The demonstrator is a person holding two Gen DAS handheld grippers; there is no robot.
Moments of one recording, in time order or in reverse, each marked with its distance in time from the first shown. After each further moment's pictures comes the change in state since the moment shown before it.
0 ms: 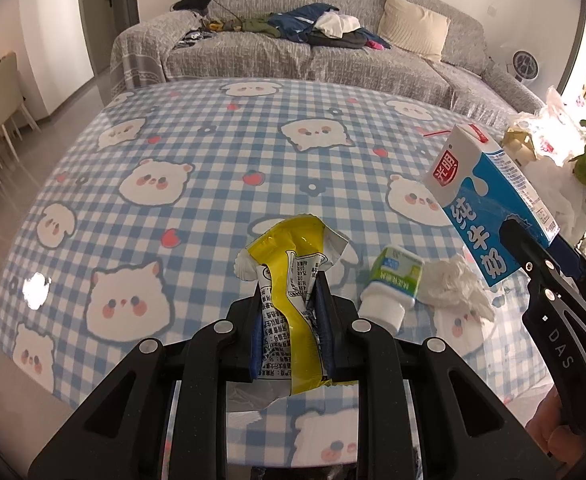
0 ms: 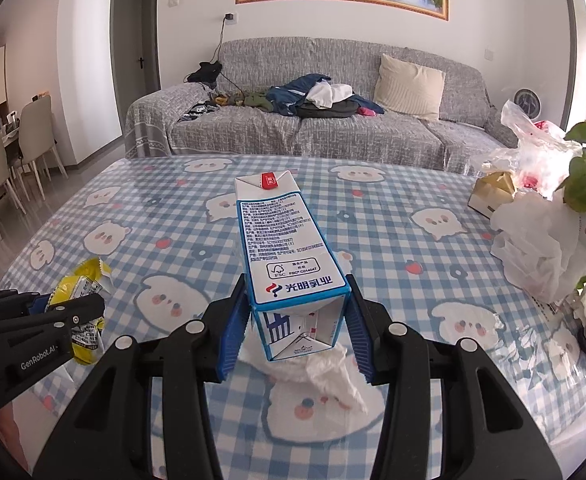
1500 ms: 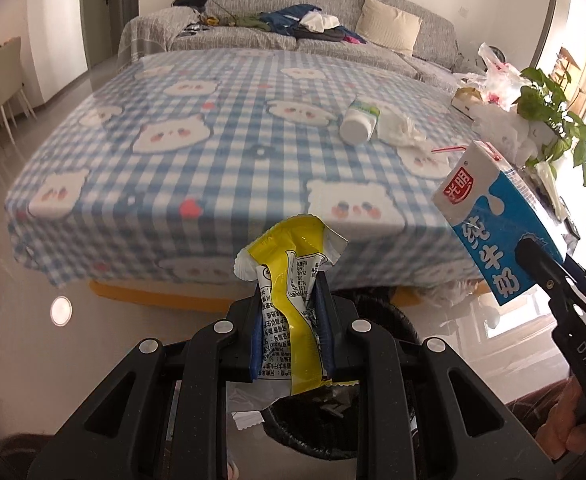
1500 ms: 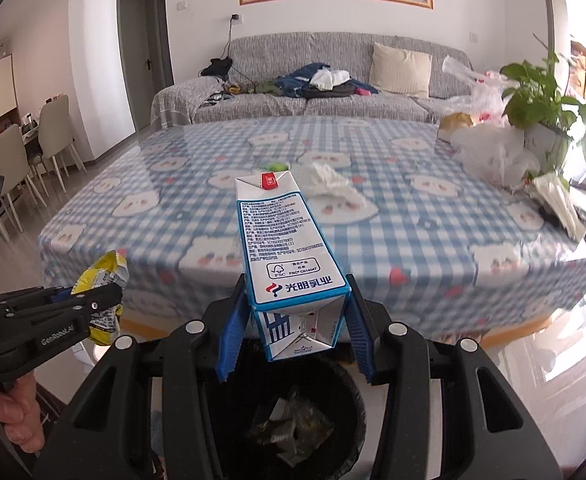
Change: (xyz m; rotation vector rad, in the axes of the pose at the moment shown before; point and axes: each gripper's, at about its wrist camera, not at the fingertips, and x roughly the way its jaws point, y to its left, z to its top) left arm -0.087 0.035 -0.204 0.006 -0.019 -0.079; right arm -0.166 0.026 -0.166 0.052 0.027 0.034
